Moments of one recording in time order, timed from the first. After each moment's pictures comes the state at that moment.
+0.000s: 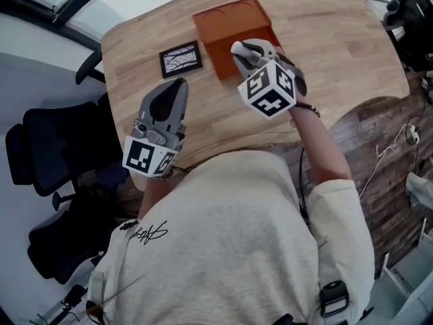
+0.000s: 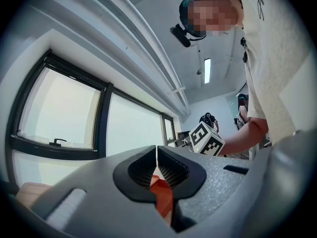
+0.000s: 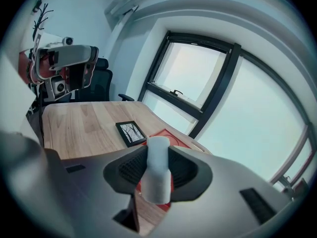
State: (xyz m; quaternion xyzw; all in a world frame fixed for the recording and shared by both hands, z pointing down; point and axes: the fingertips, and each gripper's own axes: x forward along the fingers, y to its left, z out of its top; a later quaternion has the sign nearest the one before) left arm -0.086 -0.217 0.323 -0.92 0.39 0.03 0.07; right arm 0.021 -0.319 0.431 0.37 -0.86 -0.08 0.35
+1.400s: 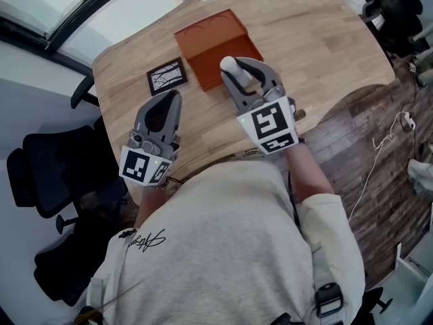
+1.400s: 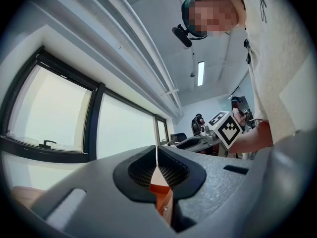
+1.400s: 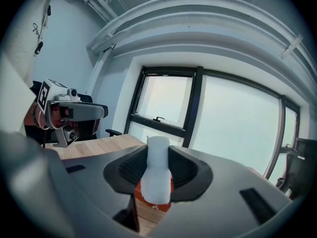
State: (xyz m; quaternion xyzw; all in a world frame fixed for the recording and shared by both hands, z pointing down) left arm -0.059 -0.204 0.312 -0.93 0.35 0.04 0.08; right arm 0.052 -0.255 0.343 0.46 -0.87 -0.07 0.14
